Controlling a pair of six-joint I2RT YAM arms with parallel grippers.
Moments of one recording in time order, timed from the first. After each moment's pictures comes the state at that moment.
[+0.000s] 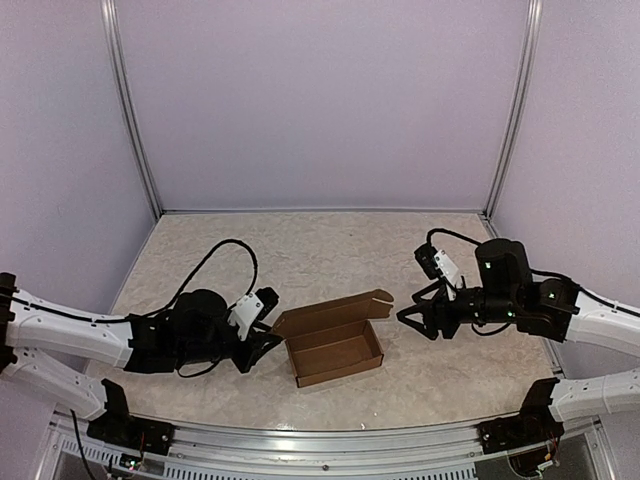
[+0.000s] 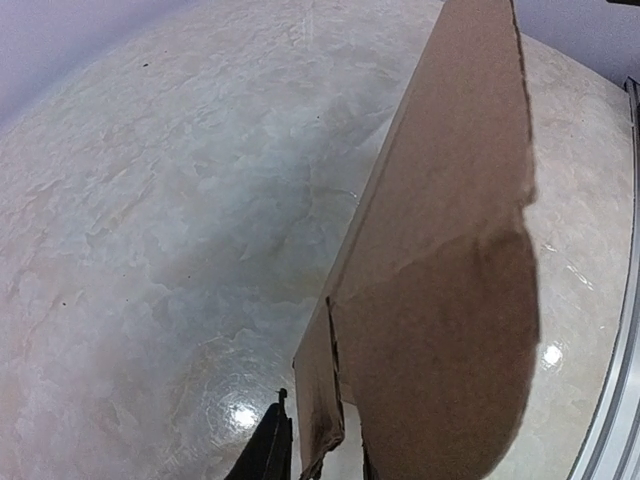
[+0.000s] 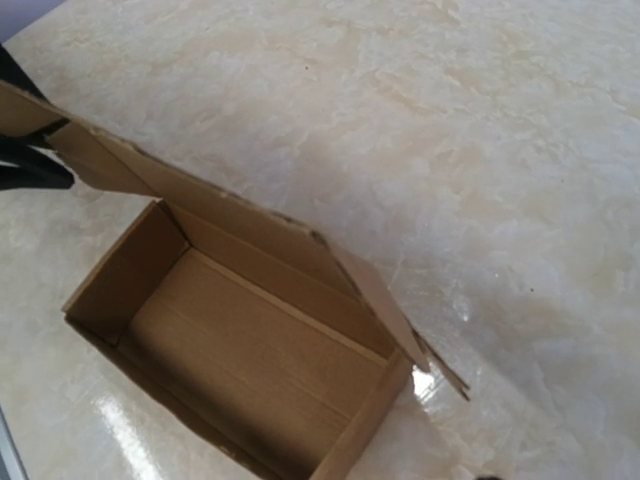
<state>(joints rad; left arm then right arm) -1.05 1.24 0.48 0.21 -0.12 -0.07 0.81 0.93 0.66 -0.26 -0.18 0.09</state>
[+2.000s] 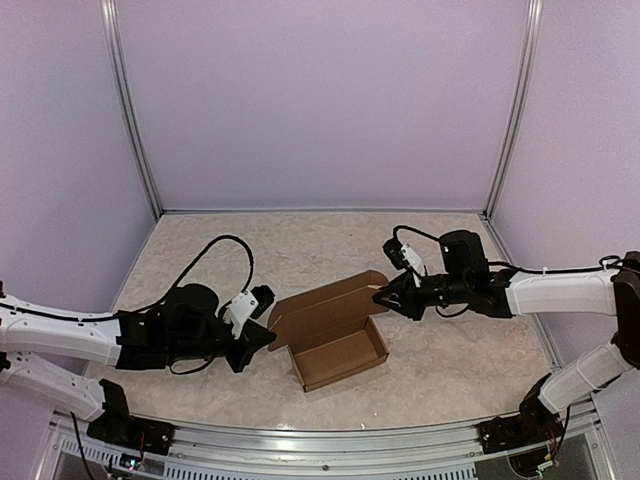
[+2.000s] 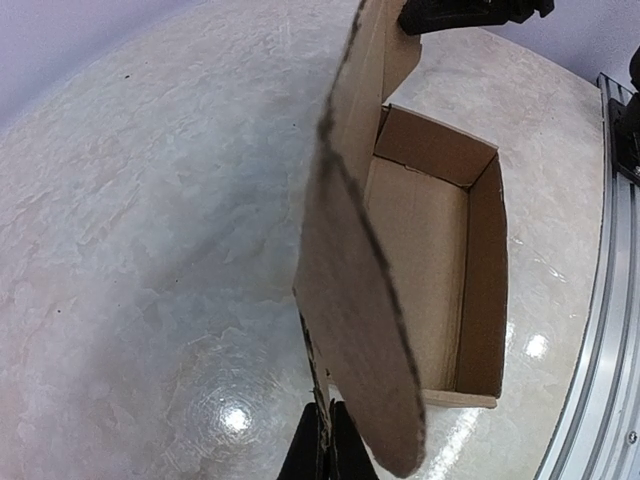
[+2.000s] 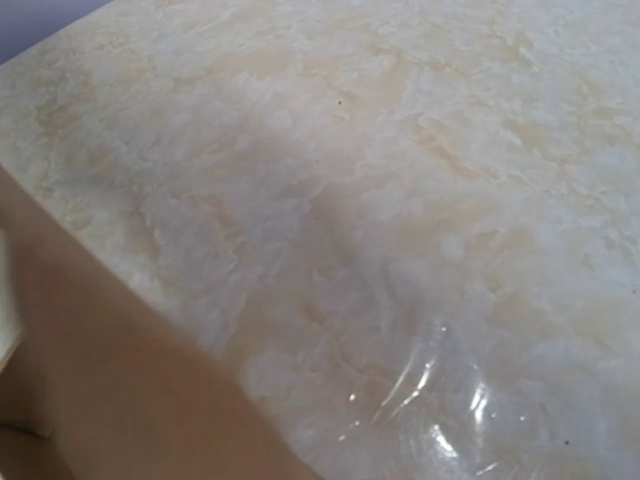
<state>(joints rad) -1.04 1.16 0.50 0.12 -0.05 -0.05 0.63 1.39 0.69 0.18 -0.50 -0.05</state>
